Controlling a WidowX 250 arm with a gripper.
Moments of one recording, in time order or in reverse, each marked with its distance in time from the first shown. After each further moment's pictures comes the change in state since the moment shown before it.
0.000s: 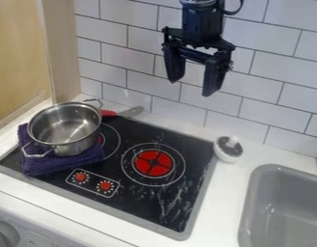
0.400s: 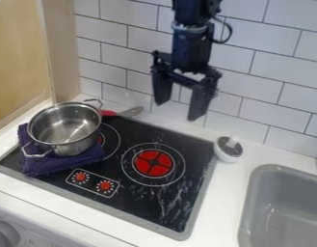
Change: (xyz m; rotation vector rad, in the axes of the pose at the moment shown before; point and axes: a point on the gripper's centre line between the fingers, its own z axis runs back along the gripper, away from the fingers) arm -0.029 0.010 -0.026 0.030 0.111 0.019
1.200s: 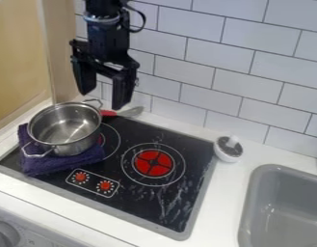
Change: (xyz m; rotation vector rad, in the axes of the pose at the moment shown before) arm -0.057 0.063 0.001 0.037 -0.066 0.127
